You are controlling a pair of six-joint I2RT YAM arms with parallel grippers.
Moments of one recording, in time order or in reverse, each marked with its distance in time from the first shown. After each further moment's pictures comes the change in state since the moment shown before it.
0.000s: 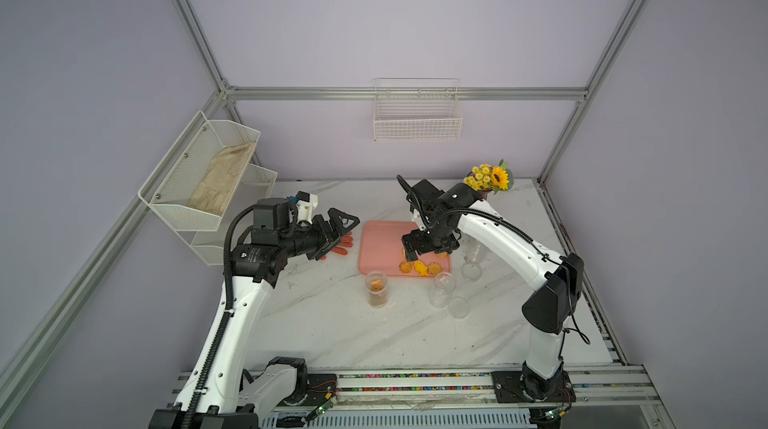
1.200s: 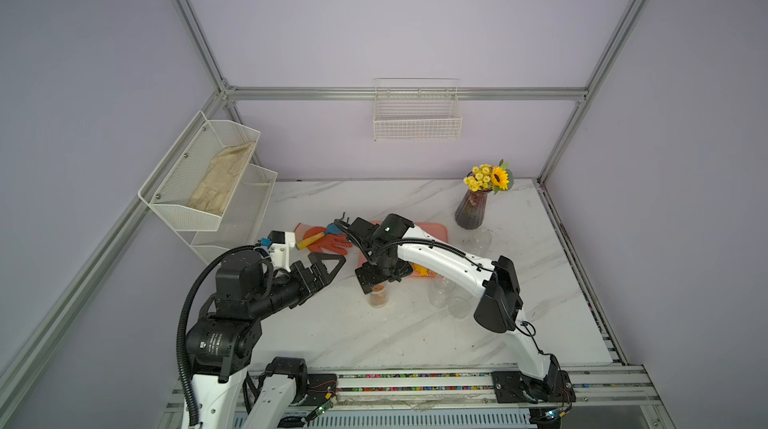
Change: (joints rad) left arm 0.005 -0.386 -0.058 -0.247 -0.068 -0.039; right arm 0.303 0.330 0.273 -0.043 0.104 0.184
